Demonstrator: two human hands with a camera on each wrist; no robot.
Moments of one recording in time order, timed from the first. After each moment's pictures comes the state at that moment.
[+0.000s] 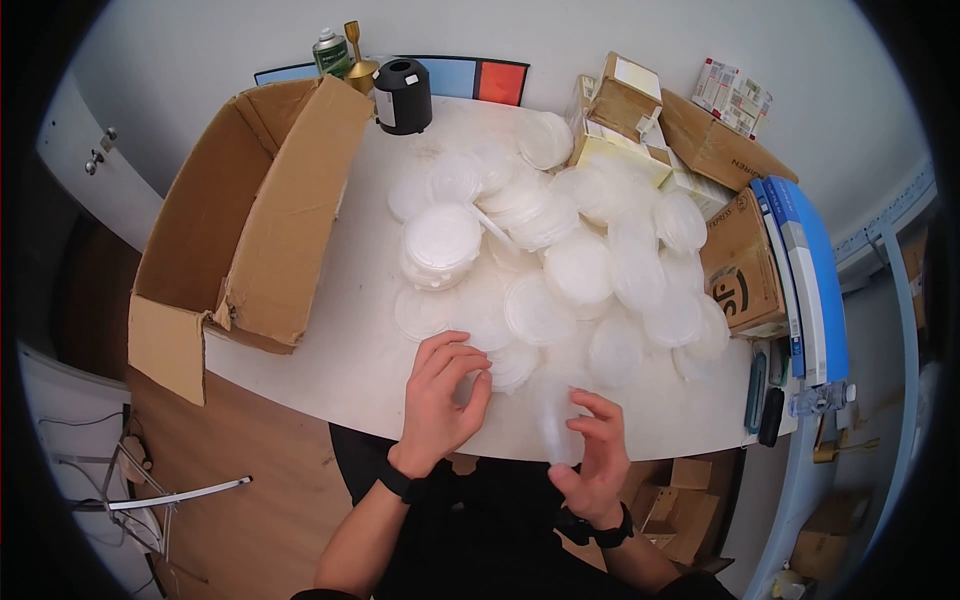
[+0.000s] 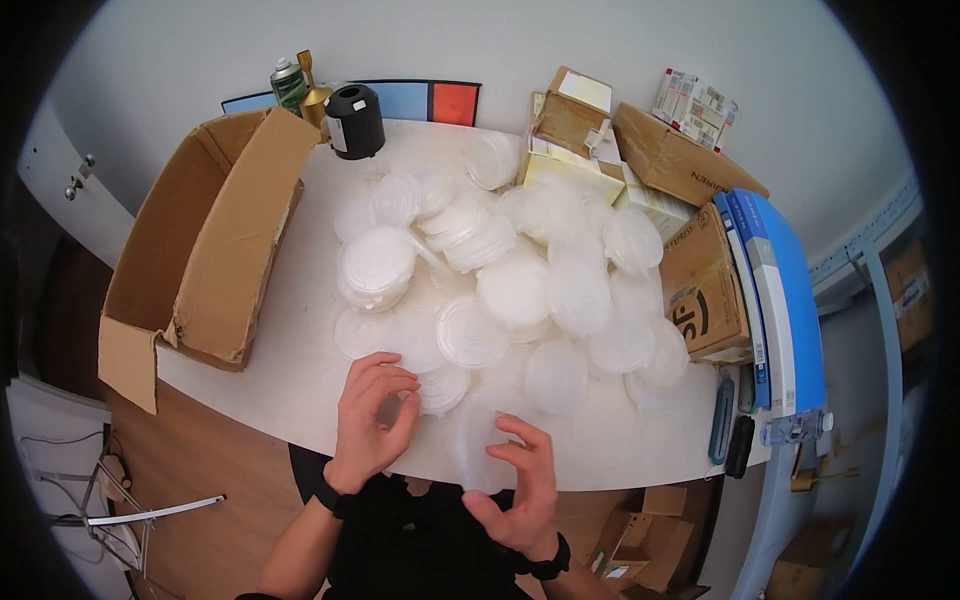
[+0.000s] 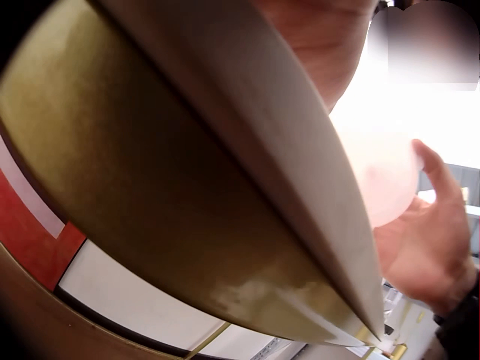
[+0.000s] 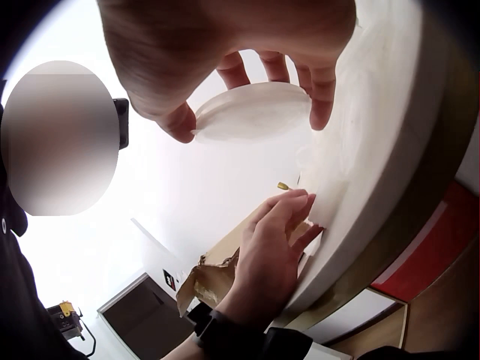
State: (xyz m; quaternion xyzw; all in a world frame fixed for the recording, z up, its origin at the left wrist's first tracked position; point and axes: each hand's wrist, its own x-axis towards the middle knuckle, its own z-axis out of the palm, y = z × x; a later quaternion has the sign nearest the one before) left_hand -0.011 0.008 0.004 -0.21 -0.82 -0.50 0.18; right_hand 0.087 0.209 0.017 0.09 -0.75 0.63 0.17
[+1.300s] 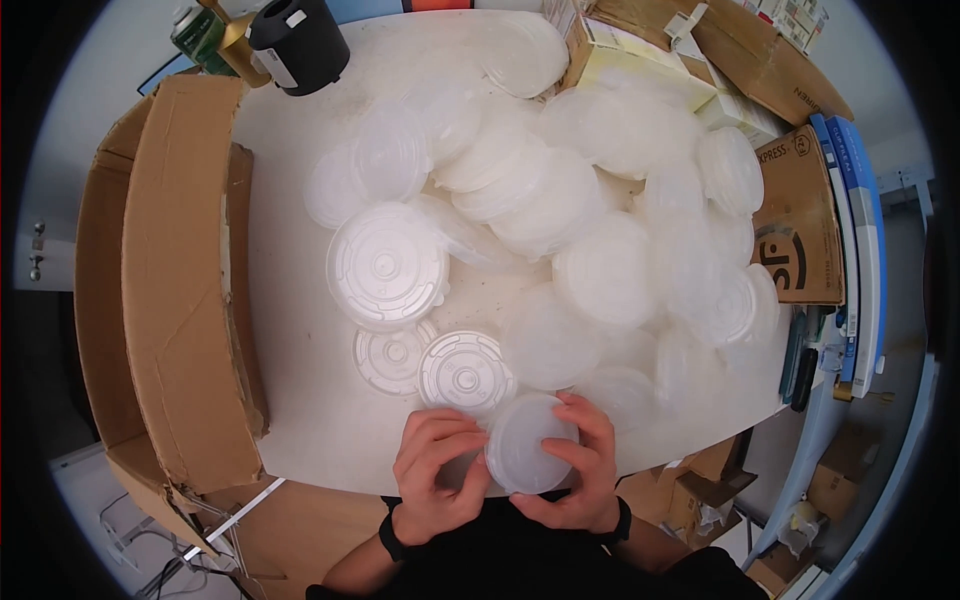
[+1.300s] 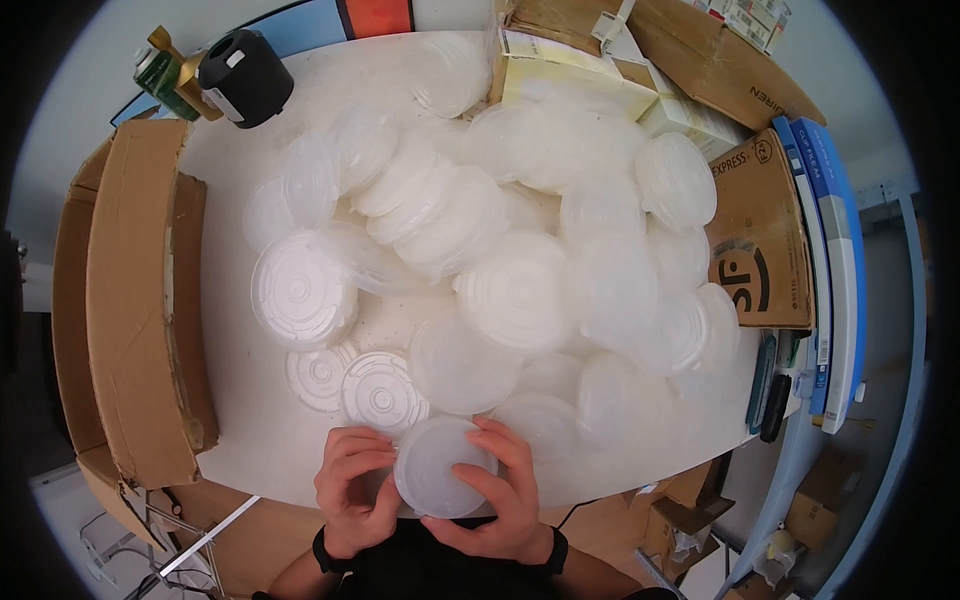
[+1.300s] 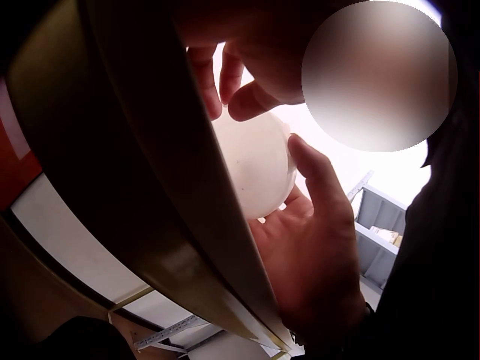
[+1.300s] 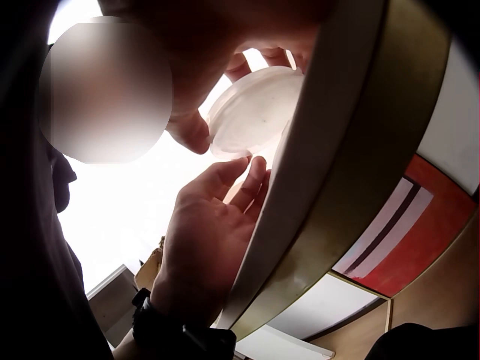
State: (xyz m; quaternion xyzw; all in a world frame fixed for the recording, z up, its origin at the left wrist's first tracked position) left_hand -0.014 -0.009 0.003 -0.17 -0.78 -0.60 0.04; right_hand 0.046 0.179 -0.002 0.06 -0.83 0.54 0.15
